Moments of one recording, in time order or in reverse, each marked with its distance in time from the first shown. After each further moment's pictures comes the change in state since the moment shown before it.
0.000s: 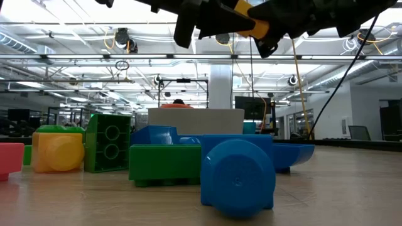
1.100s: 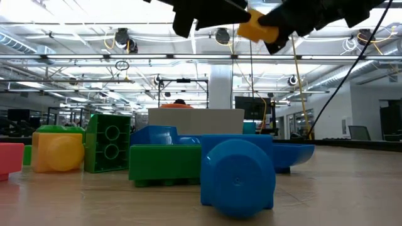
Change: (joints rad) left arm -0.051 -0.007 0.000 0.021 -0.140 -0.052; right arm 0.008 -0.090 0.036 -0.220 0.057 -0.073
